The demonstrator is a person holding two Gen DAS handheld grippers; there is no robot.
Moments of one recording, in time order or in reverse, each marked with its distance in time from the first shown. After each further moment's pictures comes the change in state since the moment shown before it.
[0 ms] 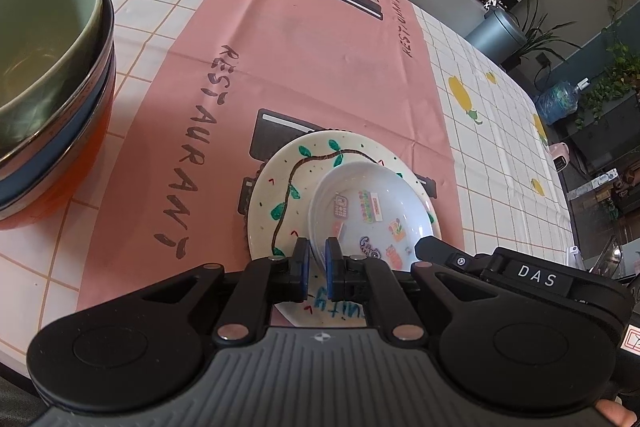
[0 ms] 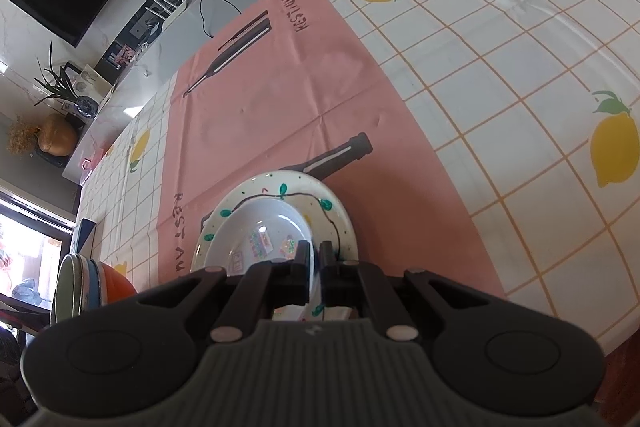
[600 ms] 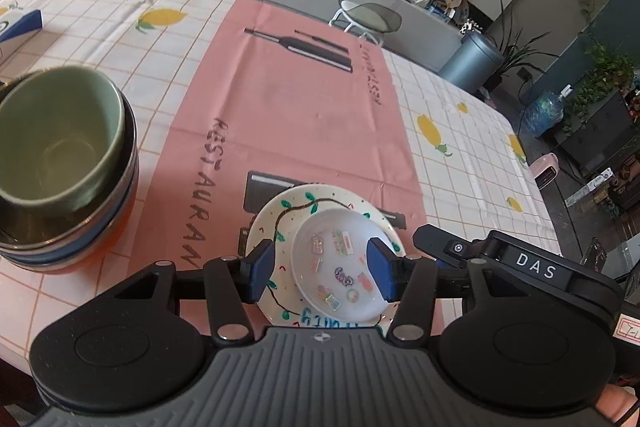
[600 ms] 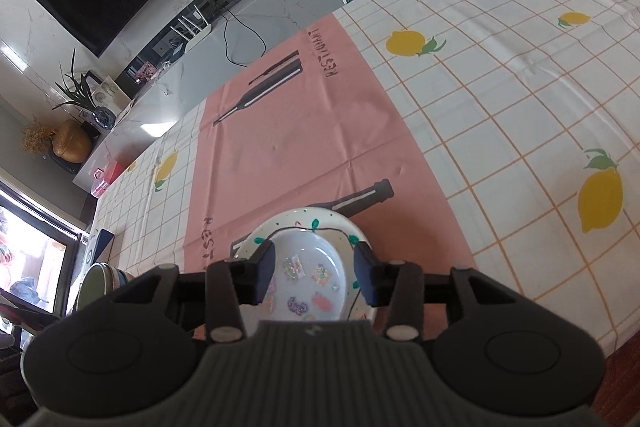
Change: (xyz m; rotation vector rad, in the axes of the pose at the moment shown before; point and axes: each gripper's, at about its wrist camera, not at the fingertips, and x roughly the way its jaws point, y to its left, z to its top) left arm -0.057 -0.017 0.006 0.092 -0.138 -0.009; right arm -0.035 0.020 0.006 -0.071 -0.105 0.030
